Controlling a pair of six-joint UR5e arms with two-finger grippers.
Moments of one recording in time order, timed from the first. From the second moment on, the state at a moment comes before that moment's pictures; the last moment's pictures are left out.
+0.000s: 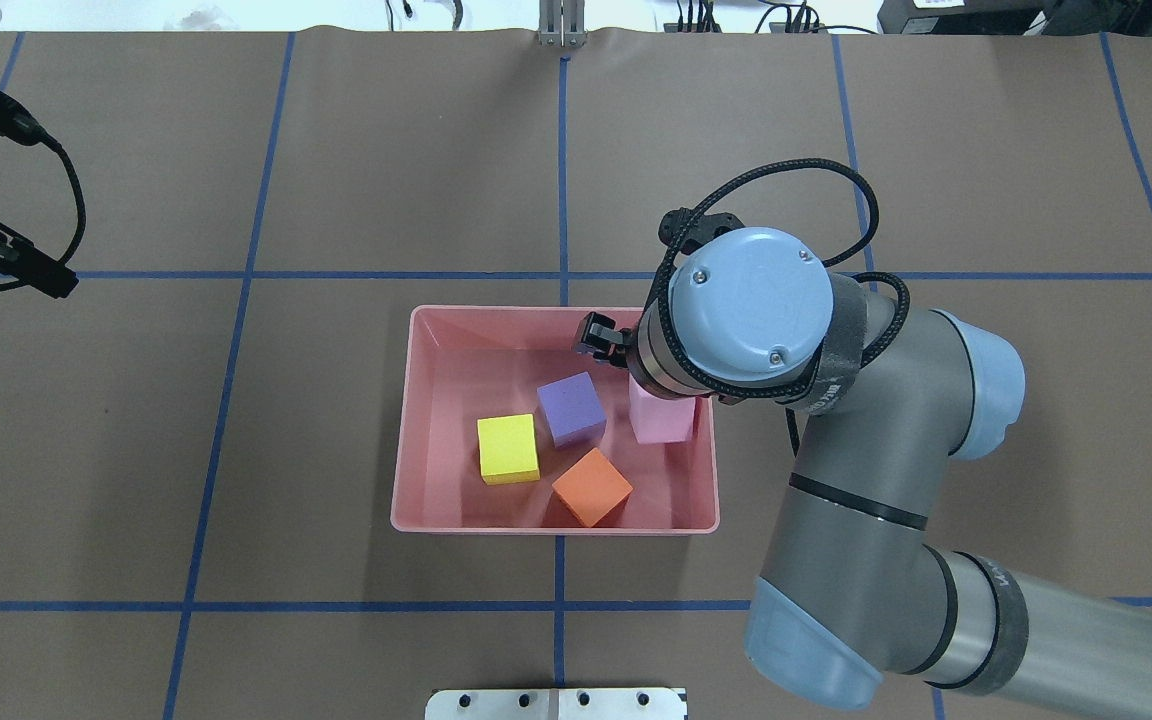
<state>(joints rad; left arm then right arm) -1.03 -1.73 -2.07 -1.44 -2.05 -0.22 0.48 -0.94 1.98 -1.75 1.69 1.56</state>
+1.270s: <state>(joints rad) -1.36 -1.59 -1.94 -1.45 -2.26 -0.11 1.23 -1.33 1.94 -1.79 2.21 0.31</state>
